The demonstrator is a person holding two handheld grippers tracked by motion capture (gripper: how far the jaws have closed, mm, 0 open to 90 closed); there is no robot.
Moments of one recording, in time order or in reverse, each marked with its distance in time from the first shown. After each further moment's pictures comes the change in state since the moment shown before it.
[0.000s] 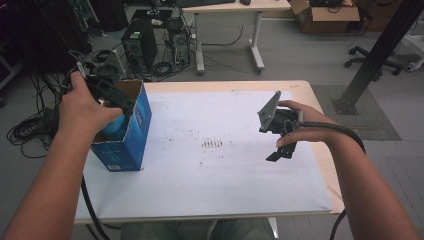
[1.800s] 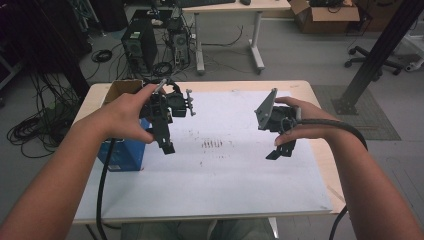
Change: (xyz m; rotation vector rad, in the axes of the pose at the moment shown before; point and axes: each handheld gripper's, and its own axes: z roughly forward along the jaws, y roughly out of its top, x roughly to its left) left arm -0.138 0.001 0.008 0.104 -0.289 1.085; right arm 0.003 0.015 -0.010 0.052 -0.008 -0.037
